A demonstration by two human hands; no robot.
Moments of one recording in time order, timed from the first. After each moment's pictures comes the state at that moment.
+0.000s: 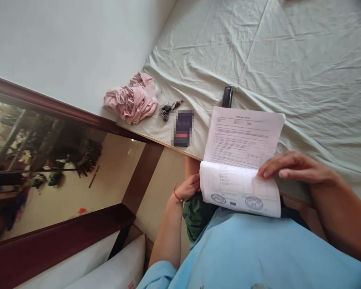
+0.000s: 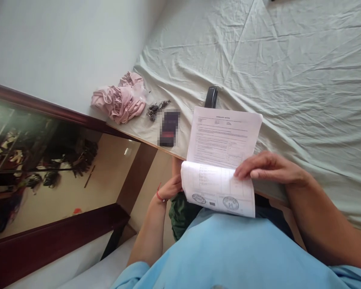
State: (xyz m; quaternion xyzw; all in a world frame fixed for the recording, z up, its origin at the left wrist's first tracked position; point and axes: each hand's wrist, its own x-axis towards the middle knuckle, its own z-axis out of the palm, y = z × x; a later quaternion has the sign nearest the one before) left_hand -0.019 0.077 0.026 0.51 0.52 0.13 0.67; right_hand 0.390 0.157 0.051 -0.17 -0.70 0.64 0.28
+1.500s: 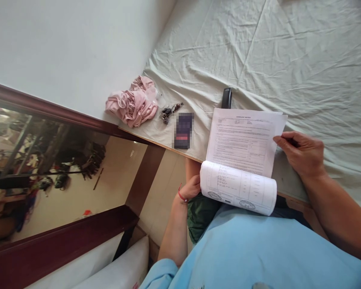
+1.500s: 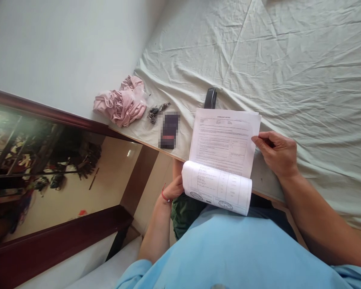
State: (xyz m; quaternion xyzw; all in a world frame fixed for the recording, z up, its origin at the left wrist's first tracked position) left_hand -0.014 0.086 0.022 0.54 0.52 0.17 0.63; right_hand 0.371 0.158 0.016 -0.64 -0.53 0.28 0.48
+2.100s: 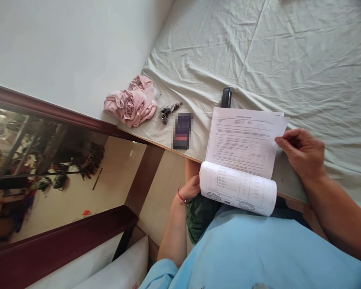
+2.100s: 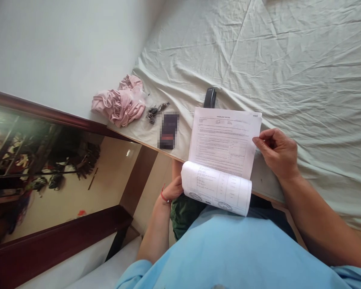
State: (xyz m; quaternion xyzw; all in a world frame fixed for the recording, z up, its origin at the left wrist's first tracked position) left_hand -0.013 0.085 0.018 0.52 0.52 0.17 0.65; right_hand 0.369 0.157 0.024 -0.62 -0.49 0.32 0.52
